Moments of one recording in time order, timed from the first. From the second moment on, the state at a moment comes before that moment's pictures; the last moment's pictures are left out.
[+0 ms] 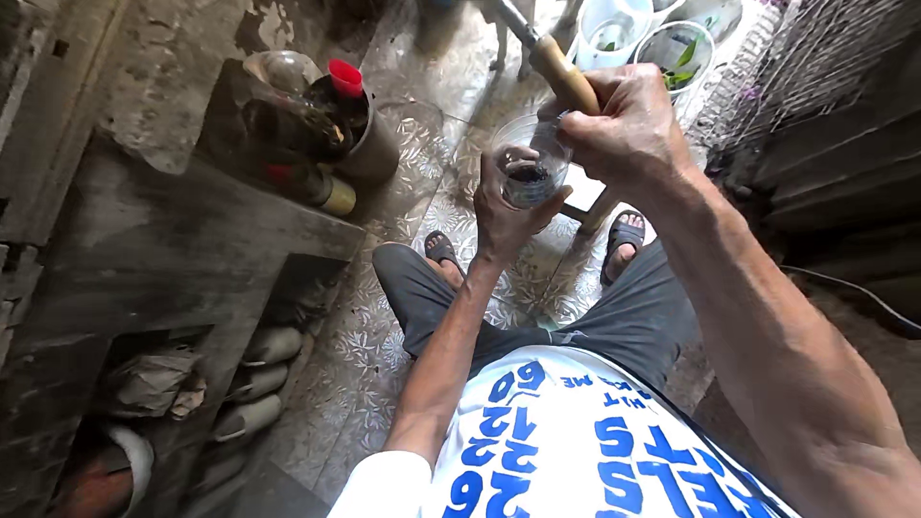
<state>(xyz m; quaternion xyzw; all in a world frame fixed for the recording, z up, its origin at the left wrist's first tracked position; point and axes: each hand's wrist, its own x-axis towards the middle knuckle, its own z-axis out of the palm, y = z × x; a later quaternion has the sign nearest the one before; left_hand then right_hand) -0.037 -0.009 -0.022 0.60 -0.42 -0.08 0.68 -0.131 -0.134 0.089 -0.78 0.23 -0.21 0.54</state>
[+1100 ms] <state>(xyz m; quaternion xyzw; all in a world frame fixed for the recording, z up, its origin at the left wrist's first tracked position) 0.065 -0.042 0.068 0.64 -0.26 -0.14 0.71 -0.250 -0.067 0.039 -0.80 0.25 -0.20 0.50</state>
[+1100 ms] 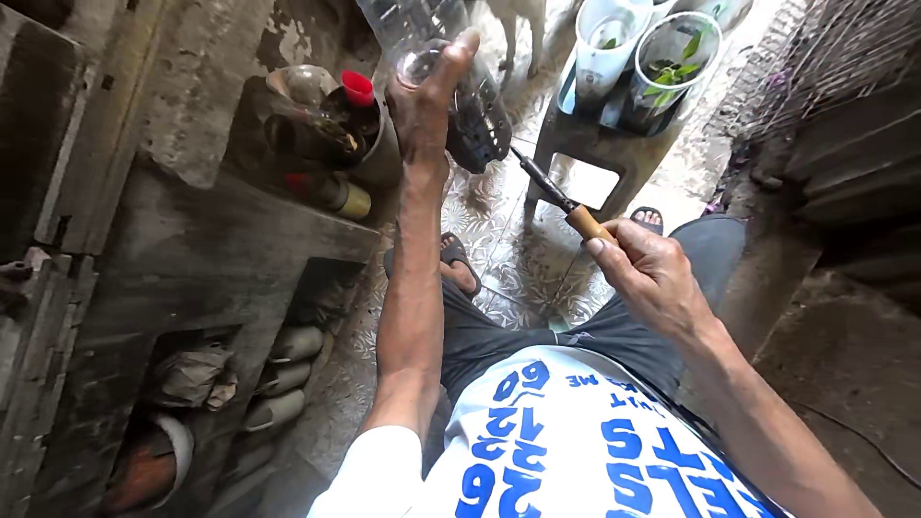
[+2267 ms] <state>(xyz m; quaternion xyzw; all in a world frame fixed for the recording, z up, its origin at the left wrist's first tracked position) -0.055 -0.033 0.018 0.74 -0.34 -0.01 0.58 -0.152 -0.138 0.097 -0.68 0.28 -0.27 0.63</state>
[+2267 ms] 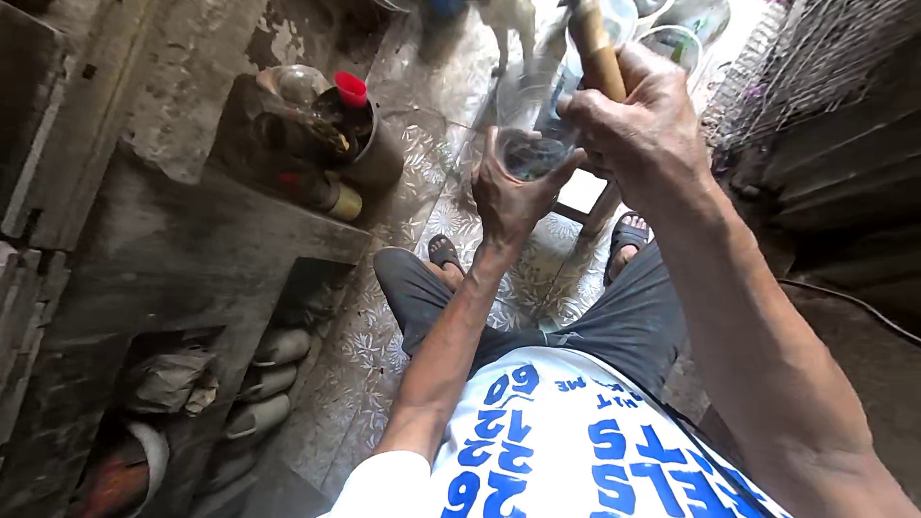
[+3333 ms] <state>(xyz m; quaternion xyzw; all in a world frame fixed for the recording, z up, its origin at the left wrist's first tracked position) 0.051 -0.056 0.061 0.69 -0.28 -0.10 0.66 -0.259 -0.080 0.032 -0.77 0.27 -0.19 0.54</state>
